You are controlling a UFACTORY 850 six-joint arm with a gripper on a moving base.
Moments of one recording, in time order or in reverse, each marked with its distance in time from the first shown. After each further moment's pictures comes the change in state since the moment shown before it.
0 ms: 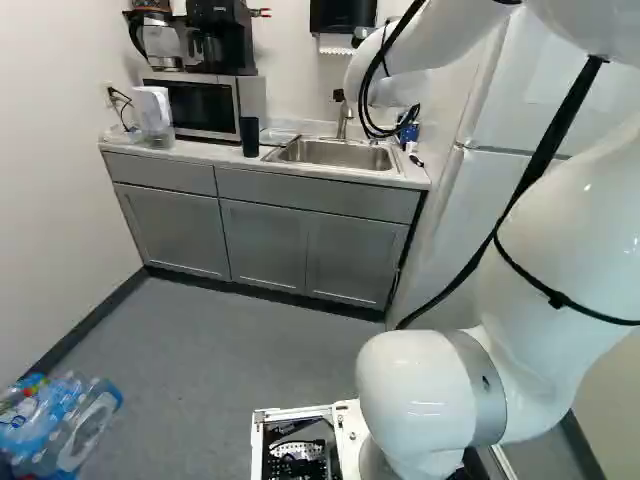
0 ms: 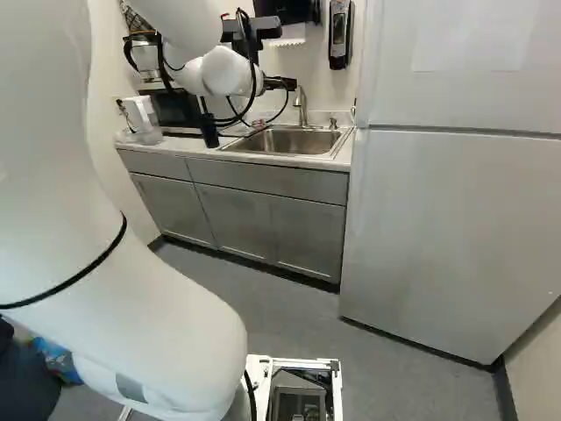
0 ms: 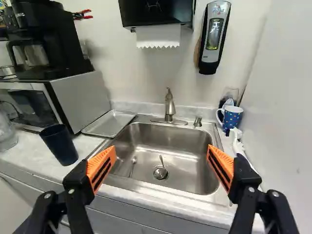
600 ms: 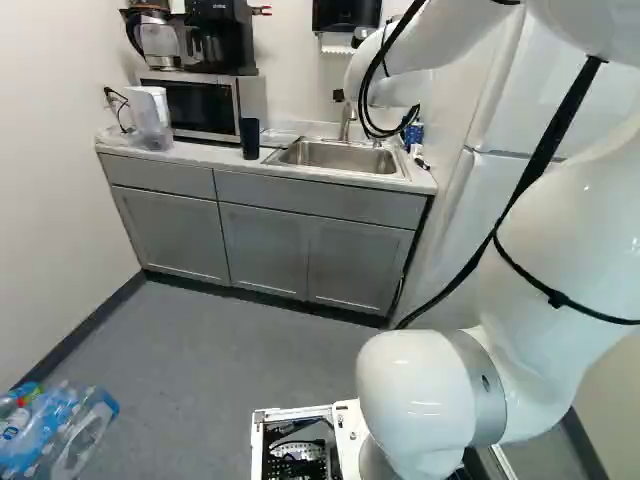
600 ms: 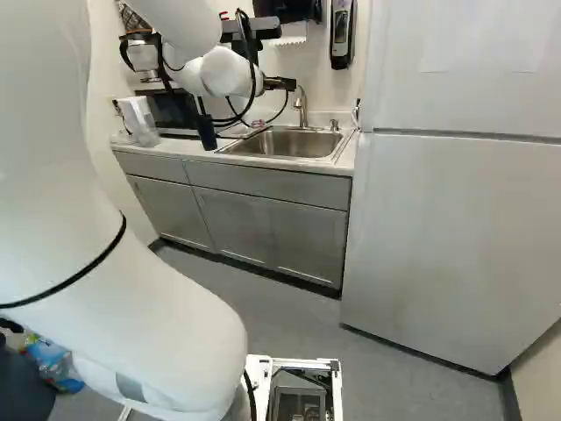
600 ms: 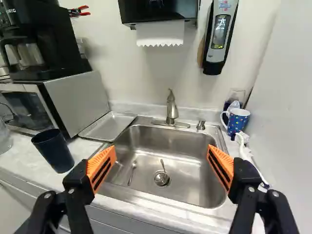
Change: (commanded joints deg) arm 0.0 0.0 0.0 0.0 0.0 0.0
